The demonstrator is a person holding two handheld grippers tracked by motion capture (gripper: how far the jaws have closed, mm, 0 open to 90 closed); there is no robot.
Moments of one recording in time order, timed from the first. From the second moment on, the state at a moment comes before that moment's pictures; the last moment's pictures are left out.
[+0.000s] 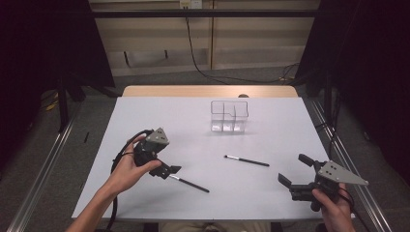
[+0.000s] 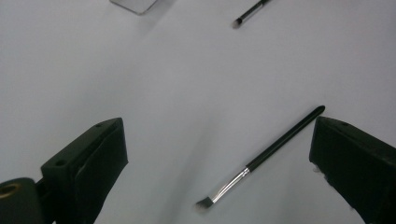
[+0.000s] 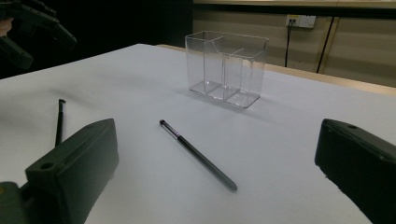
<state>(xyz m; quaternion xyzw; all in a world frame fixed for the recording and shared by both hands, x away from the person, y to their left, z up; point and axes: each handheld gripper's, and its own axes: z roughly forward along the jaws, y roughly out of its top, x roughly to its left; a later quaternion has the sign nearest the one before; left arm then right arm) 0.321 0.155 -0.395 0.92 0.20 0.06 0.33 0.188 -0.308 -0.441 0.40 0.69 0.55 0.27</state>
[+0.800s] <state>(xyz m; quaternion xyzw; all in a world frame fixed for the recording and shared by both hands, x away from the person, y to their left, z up) 0.325 0.145 -0.397 0.97 0.11 0.02 0.23 0.189 -0.307 -0.441 0.39 0.69 0.55 0.26</state>
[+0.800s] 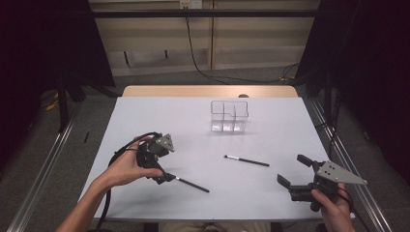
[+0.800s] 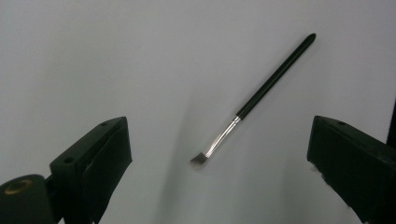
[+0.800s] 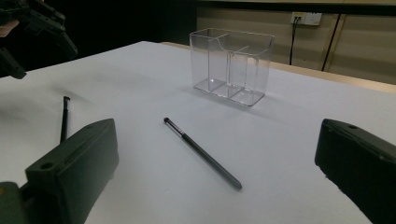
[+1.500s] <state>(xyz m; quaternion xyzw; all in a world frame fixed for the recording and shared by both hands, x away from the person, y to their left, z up) 0.326 0.125 -0.418 0.98 0.03 -0.02 0.18 0.189 -0.306 -0.441 0.39 0.69 0.55 0.26</state>
